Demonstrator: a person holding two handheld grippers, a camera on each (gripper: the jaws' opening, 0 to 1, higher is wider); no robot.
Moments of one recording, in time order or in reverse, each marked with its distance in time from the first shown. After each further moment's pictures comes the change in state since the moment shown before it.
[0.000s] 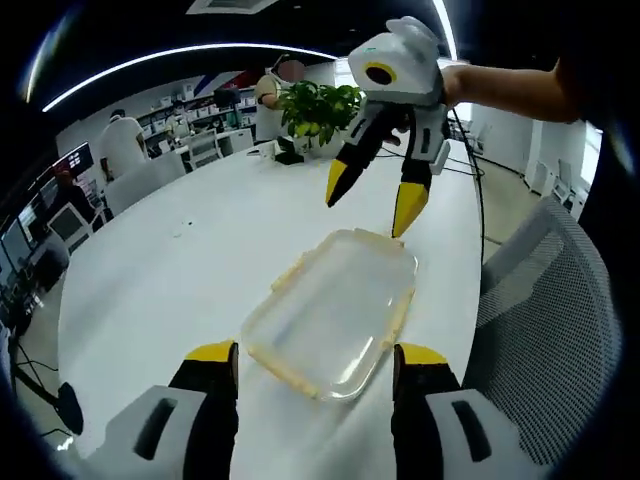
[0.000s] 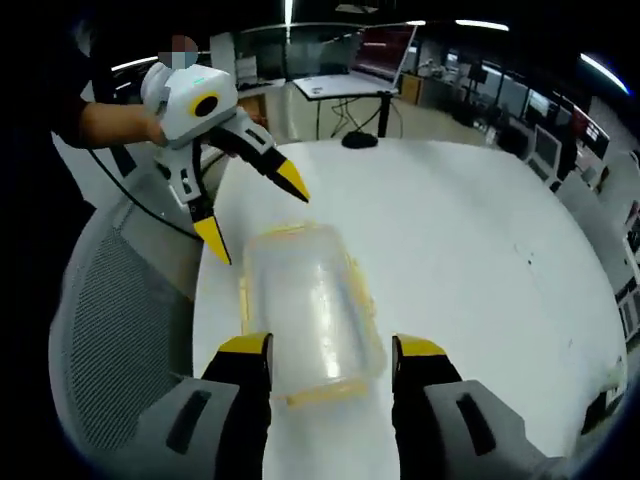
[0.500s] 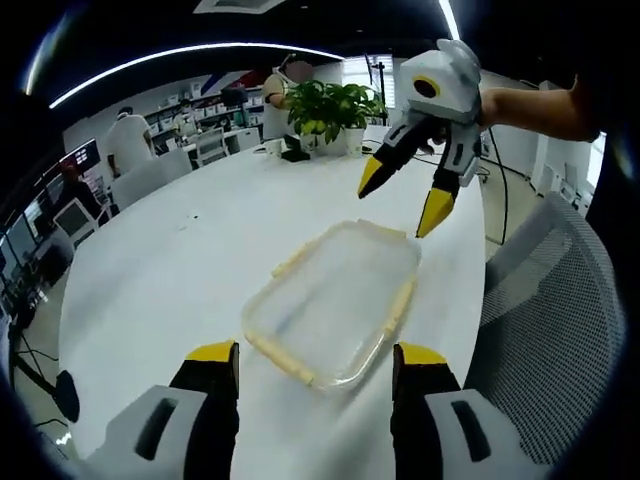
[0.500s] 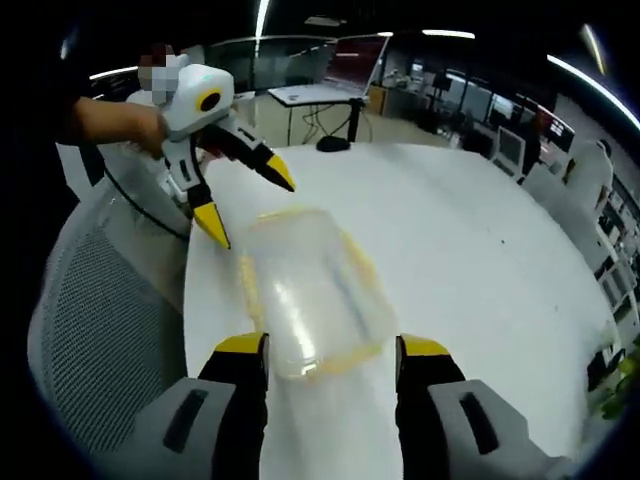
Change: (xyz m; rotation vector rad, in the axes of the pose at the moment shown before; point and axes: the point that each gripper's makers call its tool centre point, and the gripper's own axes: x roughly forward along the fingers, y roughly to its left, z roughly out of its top) left arm 0.000 -0.002 -0.012 -0.016 -0.010 0.037; right arm -0.003 0.013 -0.030 0.063 -0.064 -0.141
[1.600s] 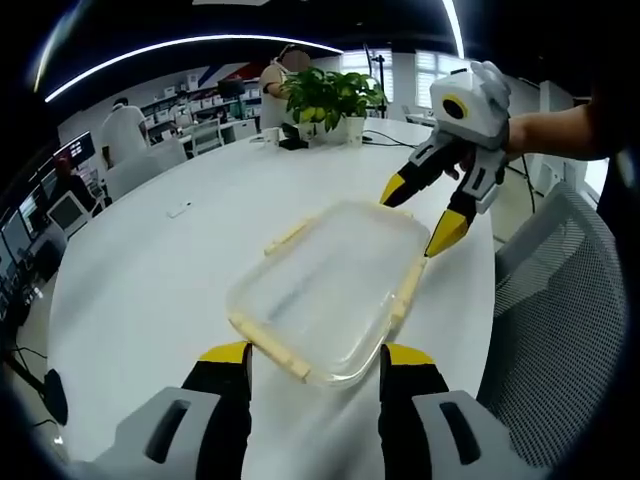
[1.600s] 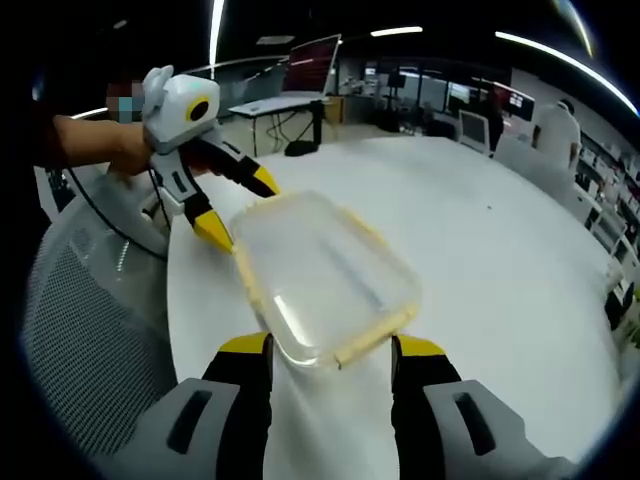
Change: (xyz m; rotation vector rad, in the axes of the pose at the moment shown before) left arm 0.028 0.011 -0.011 -0.007 0.037 -0.037; right arm 0.026 -0.001 -0.019 0.172 -0.068 -0.073
